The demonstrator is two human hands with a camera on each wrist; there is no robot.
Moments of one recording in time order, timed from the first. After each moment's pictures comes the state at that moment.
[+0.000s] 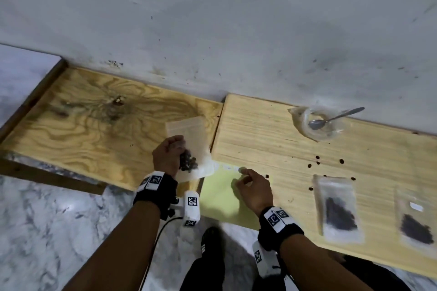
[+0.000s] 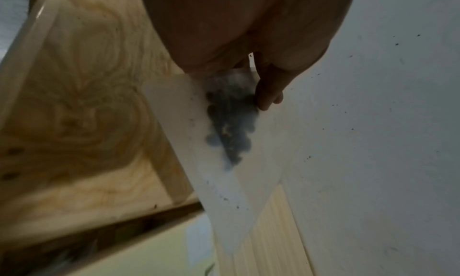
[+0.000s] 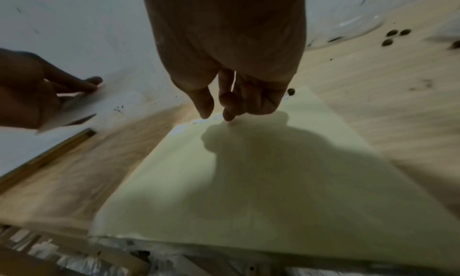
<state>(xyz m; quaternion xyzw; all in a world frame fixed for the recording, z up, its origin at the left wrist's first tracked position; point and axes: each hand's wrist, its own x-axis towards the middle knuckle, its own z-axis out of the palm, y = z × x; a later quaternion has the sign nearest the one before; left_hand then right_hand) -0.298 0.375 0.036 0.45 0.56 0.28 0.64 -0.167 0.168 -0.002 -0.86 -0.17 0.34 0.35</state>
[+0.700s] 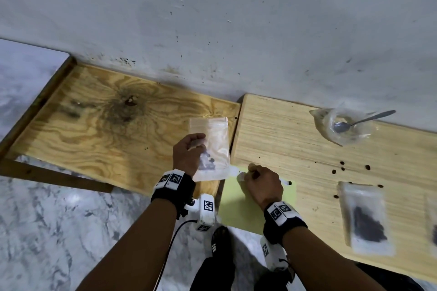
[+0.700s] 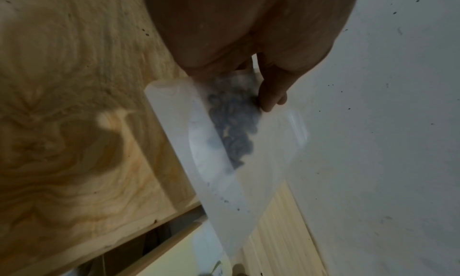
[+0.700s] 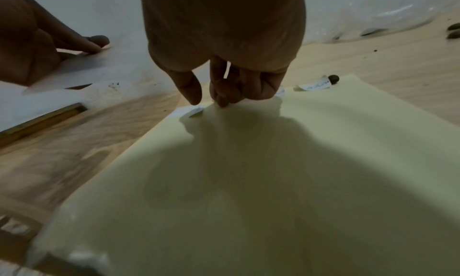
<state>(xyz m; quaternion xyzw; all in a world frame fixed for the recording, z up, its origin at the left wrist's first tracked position) -0.288 0.409 0.022 0.52 0.52 0.23 0.64 -0.172 0.229 -0.006 -0.91 -0.18 0.29 0.22</state>
